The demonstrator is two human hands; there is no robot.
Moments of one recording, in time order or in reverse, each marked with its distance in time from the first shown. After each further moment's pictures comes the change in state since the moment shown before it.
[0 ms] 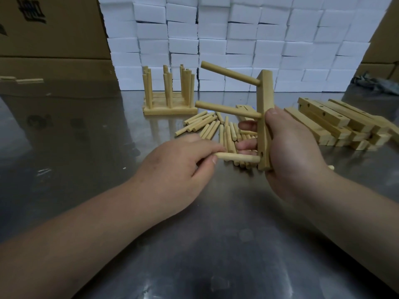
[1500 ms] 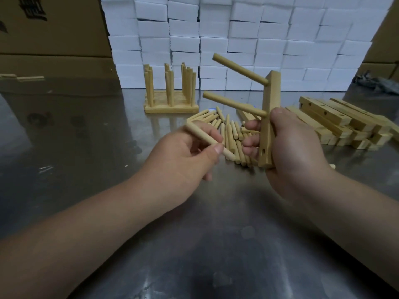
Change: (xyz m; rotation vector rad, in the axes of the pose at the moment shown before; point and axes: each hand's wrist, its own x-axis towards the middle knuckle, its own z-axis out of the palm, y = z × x) left_hand 0.001 0.011 0.001 -0.679 0.043 -0.282; right_hand -0.005 -0.003 0.005 0.099 0.051 -0.013
